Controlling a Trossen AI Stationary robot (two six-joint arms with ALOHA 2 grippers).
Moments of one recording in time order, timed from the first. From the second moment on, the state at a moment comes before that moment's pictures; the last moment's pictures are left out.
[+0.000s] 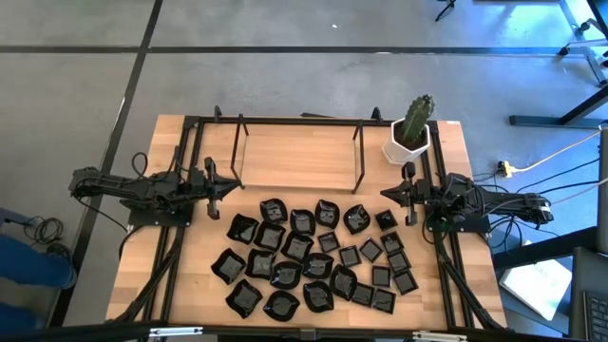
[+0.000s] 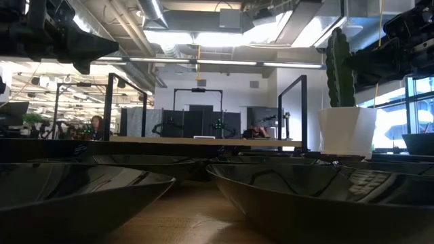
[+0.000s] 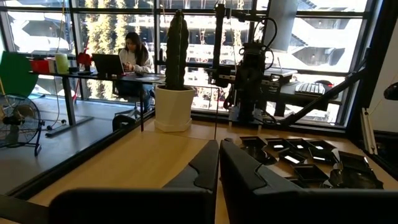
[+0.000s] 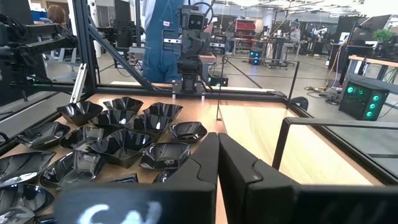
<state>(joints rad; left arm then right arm) -0.12 0.13 0.04 0.18 -0.37 -0.04 -0.05 0.02 0.01 0.02 0.00 -0.06</state>
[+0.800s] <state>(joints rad) -0.12 0.13 0.04 0.61 0.33 -0.29 -0.05 0.02 0.01 0.02 0.00 -0.06</state>
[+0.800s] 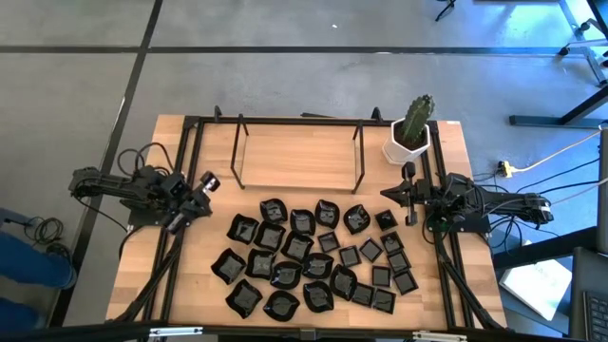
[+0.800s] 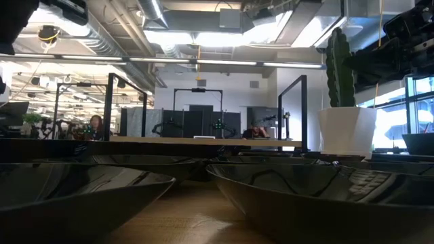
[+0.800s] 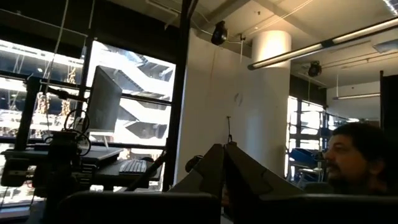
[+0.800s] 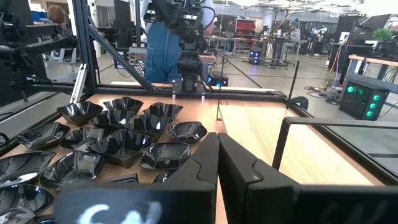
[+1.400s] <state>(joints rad) -0.12 0.13 0.09 0.53 0.25 -0.26 -0.05 0.02 0.01 0.02 0.00 -0.06</state>
